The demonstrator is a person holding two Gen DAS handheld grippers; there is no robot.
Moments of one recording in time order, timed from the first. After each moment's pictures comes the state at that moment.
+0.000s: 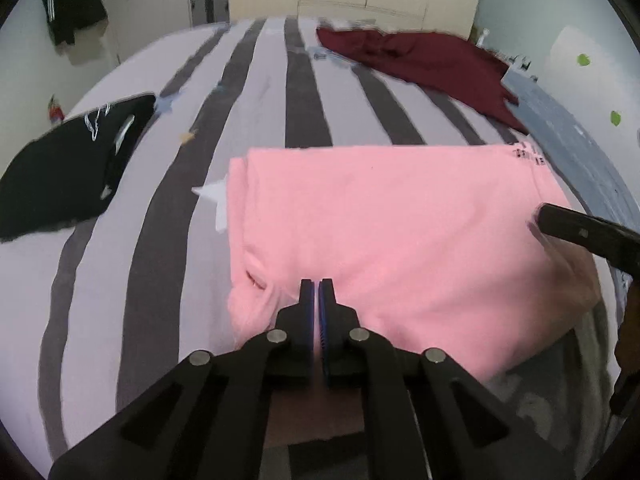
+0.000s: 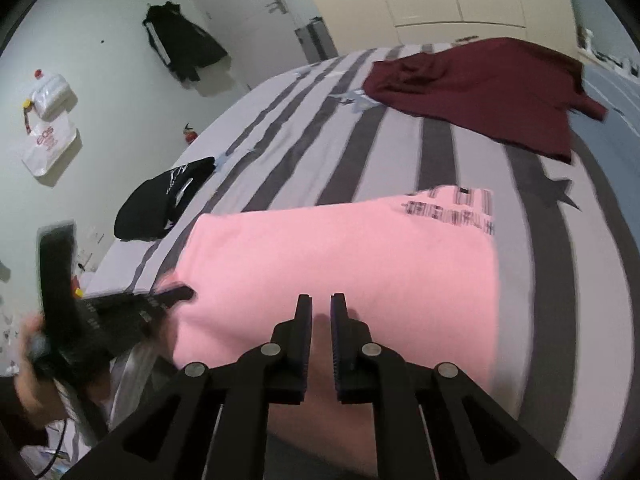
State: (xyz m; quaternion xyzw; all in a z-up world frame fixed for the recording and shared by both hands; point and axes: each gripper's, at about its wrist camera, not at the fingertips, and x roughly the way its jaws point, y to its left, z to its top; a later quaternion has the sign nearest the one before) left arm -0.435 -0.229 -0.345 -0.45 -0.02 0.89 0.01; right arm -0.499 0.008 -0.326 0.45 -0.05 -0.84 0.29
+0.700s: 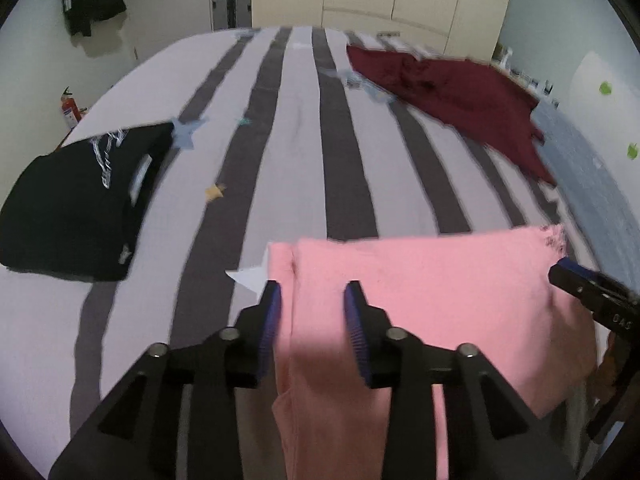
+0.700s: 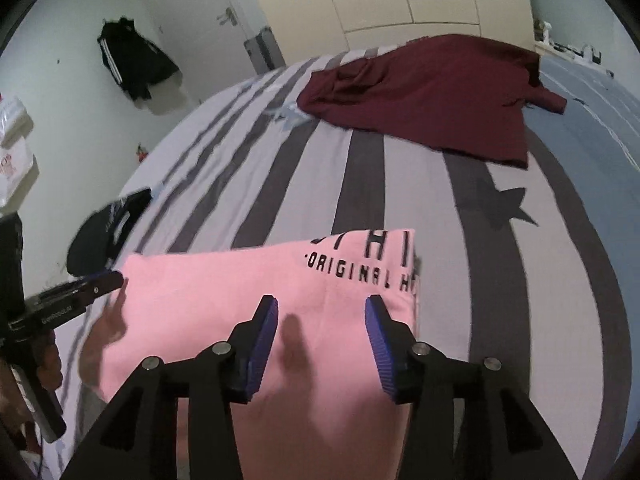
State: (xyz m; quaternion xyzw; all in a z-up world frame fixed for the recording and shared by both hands) left arm -0.493 -0.263 -0.331 -0.47 -0.05 0.88 -0.03; right arm -0.542 0.033 -0.341 0.46 -0.05 -0.86 0.20
